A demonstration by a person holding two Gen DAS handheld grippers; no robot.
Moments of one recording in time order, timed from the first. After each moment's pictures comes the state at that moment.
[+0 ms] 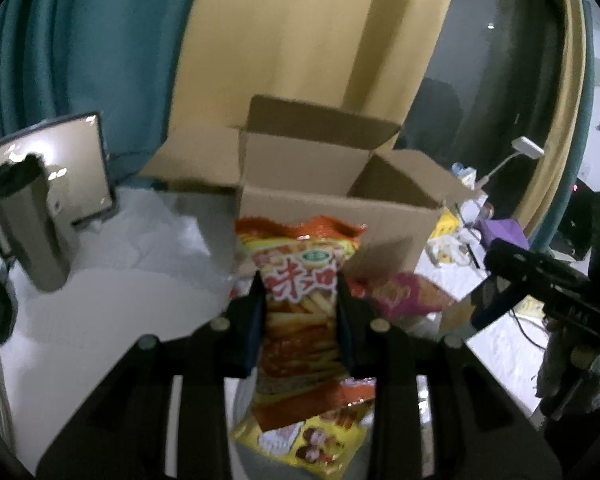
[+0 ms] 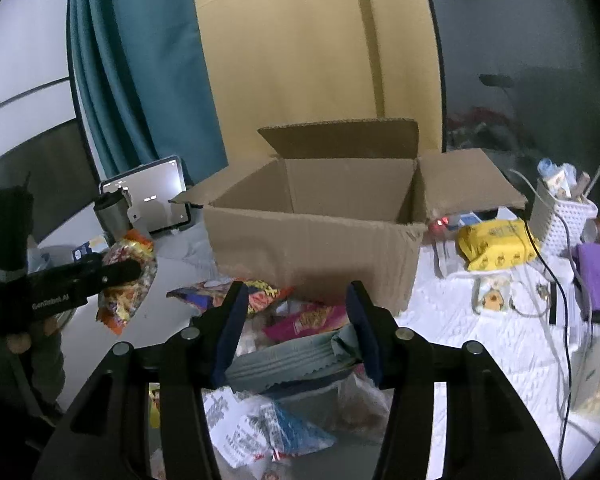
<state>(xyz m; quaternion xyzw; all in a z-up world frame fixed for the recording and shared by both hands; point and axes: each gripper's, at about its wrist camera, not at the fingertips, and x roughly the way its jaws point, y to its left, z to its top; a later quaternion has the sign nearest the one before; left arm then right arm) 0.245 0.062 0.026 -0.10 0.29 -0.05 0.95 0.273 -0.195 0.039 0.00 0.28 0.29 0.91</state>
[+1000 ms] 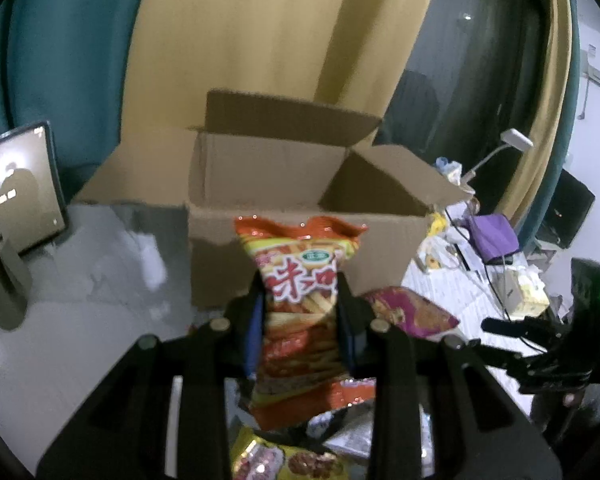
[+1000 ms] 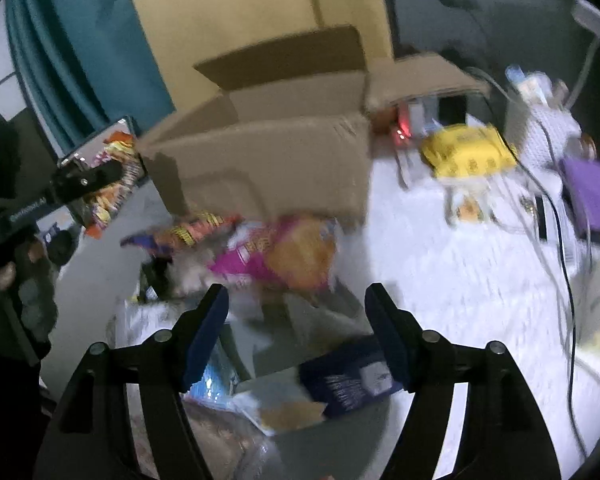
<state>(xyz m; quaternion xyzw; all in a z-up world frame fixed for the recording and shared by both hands) 0.297 0.044 0.016 -0.10 0.30 -0.10 0.94 0.285 -0.229 -0.018 0.03 0.42 0.23 0.88</state>
